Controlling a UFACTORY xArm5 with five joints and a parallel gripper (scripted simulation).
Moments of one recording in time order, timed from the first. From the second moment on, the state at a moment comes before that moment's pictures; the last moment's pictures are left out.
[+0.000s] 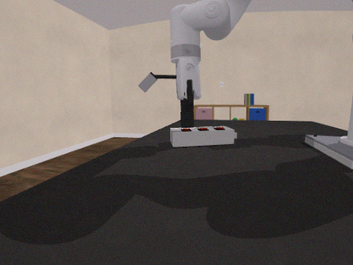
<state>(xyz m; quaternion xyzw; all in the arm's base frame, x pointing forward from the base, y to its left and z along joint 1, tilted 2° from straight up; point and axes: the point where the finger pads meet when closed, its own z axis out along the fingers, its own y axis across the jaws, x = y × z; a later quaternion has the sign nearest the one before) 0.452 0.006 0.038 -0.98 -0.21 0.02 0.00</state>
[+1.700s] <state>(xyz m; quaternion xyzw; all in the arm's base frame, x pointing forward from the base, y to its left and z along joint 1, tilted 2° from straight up) 0.453 0.006 0.031 -0.98 -0.21 0.02 0.00</state>
